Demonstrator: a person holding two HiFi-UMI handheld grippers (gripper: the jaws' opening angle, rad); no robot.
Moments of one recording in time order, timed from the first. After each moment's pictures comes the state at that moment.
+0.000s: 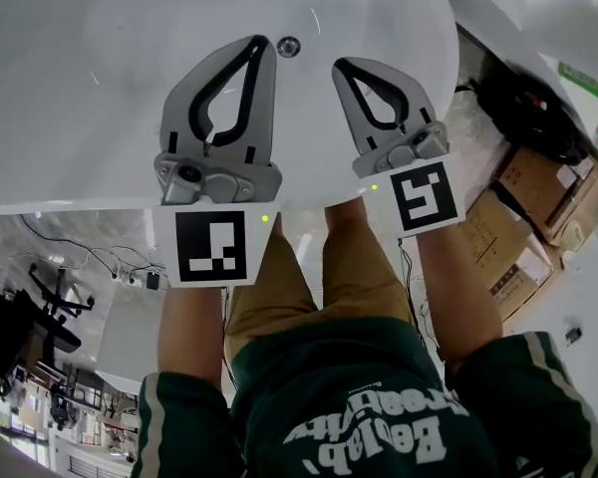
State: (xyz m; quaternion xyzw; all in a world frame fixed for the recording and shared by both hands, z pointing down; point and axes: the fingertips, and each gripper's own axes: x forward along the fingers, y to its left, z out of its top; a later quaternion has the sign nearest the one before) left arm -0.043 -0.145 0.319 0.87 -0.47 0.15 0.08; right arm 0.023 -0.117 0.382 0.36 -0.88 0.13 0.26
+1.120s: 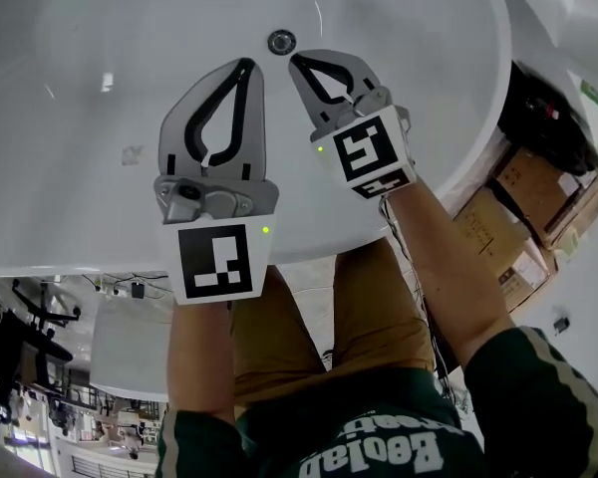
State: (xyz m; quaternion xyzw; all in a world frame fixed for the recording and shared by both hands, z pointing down) left arm -0.061 -0.137 0.478 0.84 -0.48 0.20 0.17; right arm -0.015 -0.114 0.592 0.28 -0.87 0.18 0.37
